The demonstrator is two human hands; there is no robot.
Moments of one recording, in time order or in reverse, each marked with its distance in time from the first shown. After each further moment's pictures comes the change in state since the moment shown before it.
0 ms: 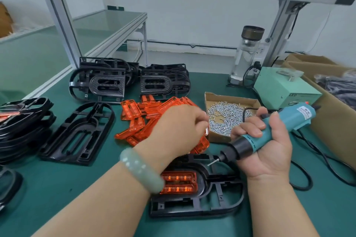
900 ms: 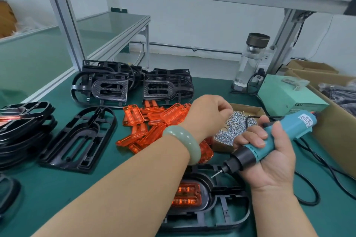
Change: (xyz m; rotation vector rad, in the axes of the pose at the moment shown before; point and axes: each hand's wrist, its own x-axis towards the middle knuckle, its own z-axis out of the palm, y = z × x) left_hand 0.067 0.012 0.028 -0.325 0.042 -0.031; right_hand 0.005 0.005 0.002 -0.027 0.010 0.010
